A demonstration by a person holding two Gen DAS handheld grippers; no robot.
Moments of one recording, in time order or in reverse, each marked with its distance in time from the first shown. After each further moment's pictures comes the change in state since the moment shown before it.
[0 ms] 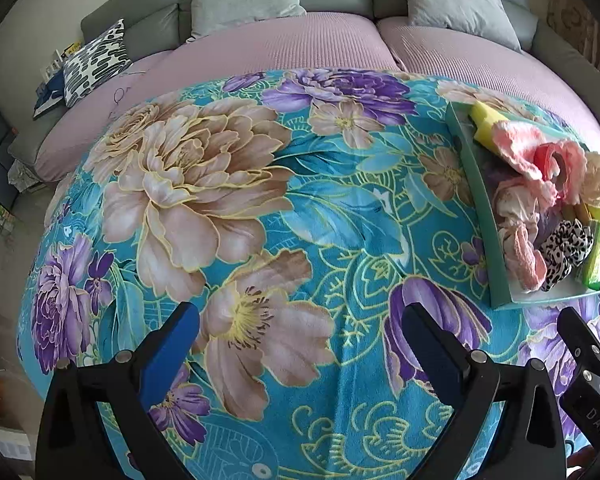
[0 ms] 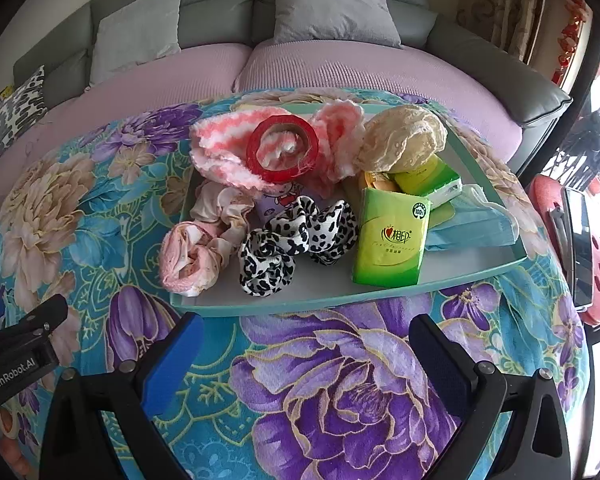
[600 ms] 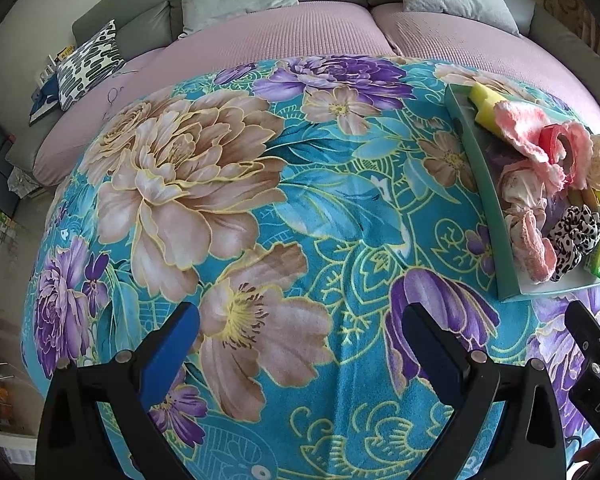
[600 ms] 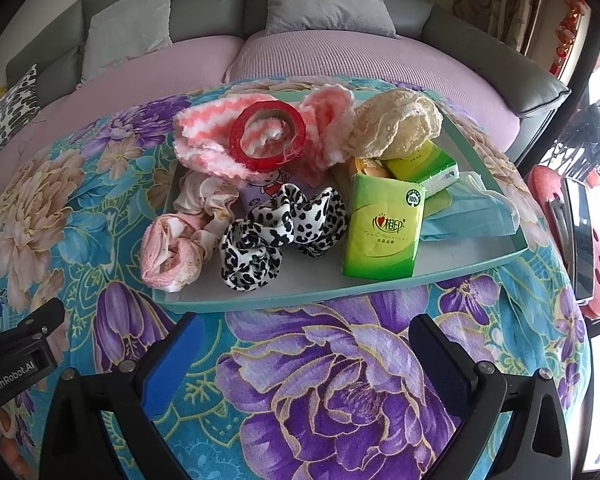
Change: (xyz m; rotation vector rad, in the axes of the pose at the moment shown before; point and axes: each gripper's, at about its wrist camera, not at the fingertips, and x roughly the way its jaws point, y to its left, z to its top) left arm 0.010 -0.008 0.001 0.043 0.038 0.014; right arm 0.010 -0.008 -0.001 0.016 0.030 -0.011
